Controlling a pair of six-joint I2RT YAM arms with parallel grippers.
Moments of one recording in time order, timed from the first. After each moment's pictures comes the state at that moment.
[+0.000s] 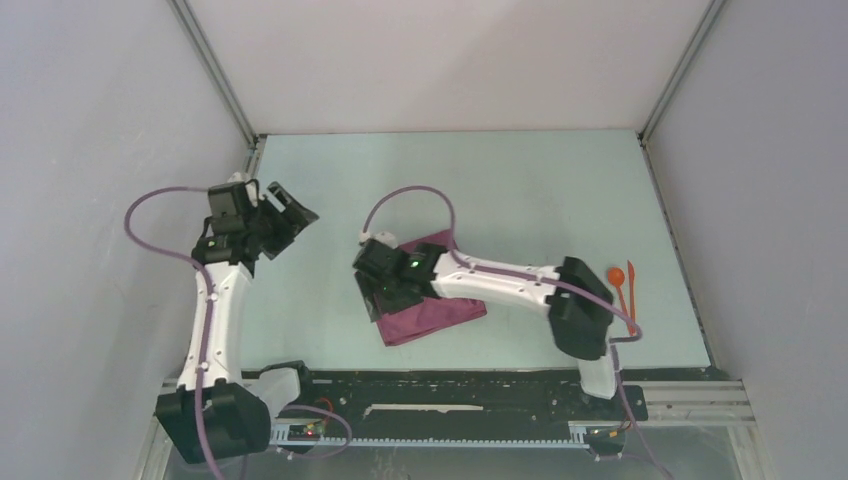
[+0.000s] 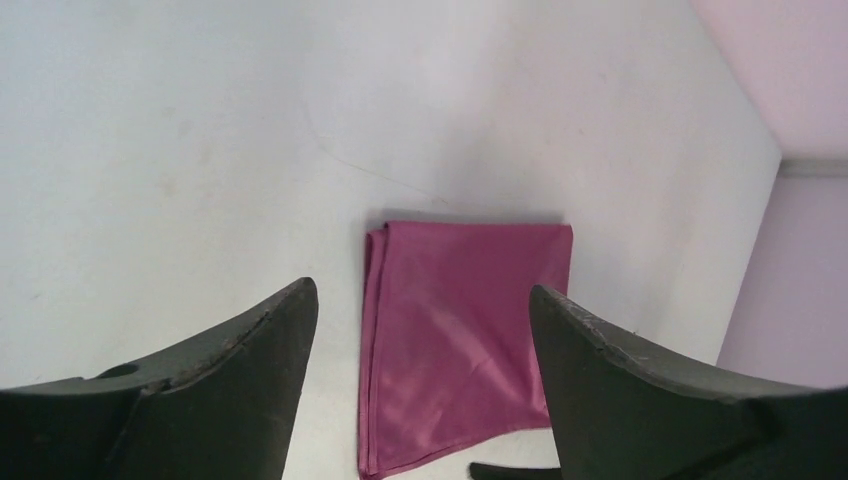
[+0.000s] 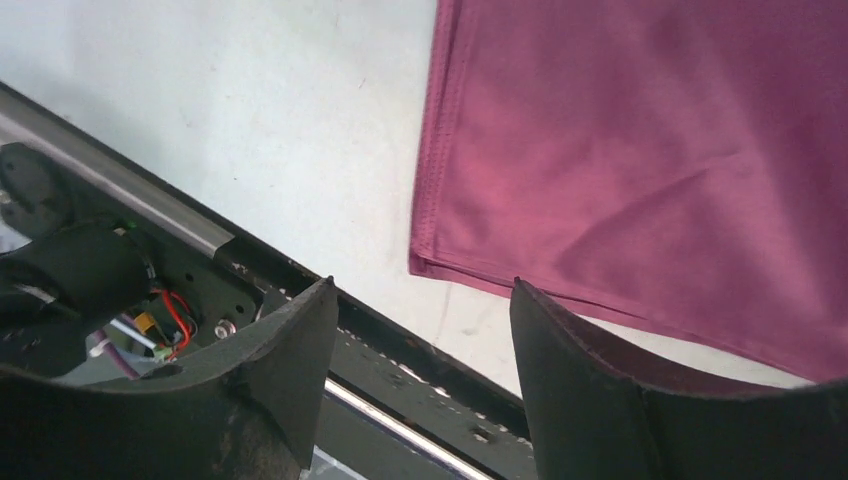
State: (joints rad) left arm 0.12 1.08 1.02 -0.65 0.24 -0.59; right arm 1.16 1.89 1.58 -0.69 0.09 0.67
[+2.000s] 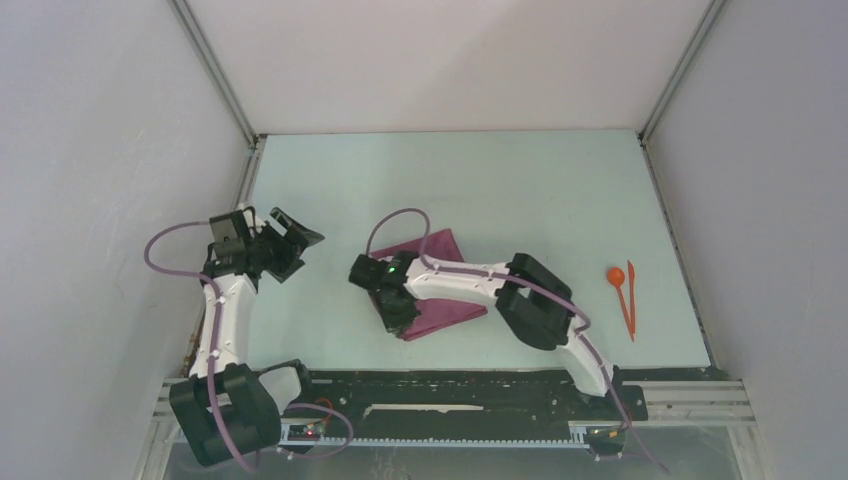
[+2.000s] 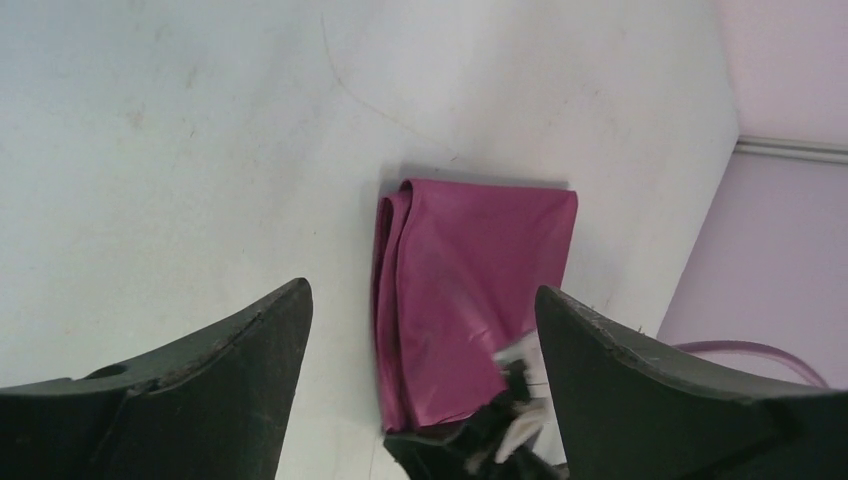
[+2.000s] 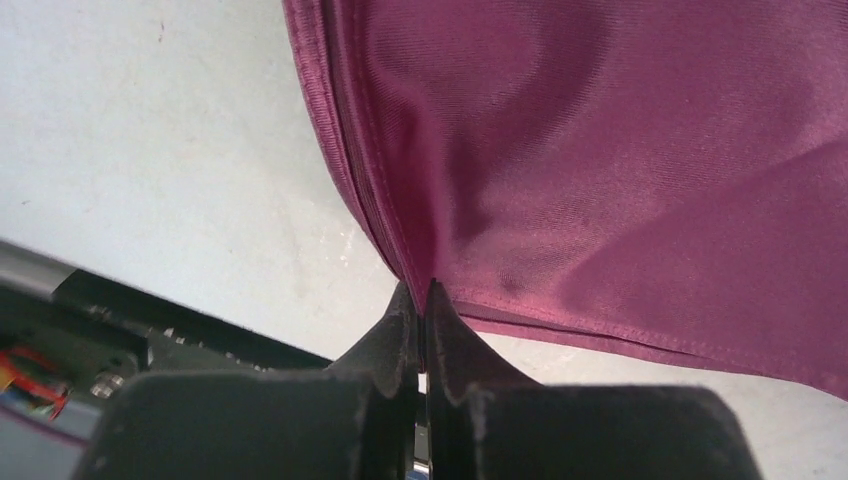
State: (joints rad) left arm 0.31 1.05 0.79 -0.53 0.45 -0.63; right arm 1.16 2.24 1.80 -0.95 0.05 0.72
